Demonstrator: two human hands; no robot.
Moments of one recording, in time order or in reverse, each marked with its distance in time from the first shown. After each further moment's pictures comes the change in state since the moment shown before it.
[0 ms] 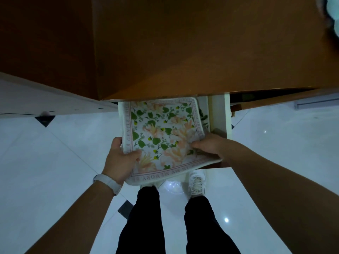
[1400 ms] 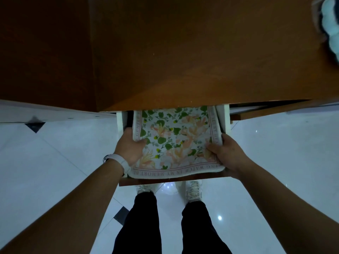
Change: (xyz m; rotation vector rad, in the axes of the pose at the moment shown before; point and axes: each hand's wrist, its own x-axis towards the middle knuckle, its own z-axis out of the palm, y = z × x) left_hand 0.076 0.019 0.020 0.256 -0.122 0.063; right_hand -0.052 0.005 -0.016 0.674 0.166 -0.169
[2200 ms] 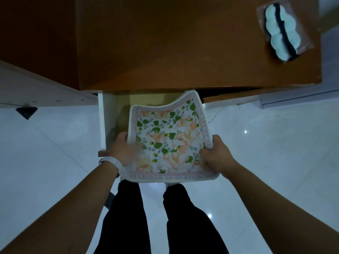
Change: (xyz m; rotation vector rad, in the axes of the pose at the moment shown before) left_hand -0.111 0.005 0.059 -0.070 0.030 -0.114; right_hand -0.087 0.038 -0.078 -0.535 0.102 -0.084
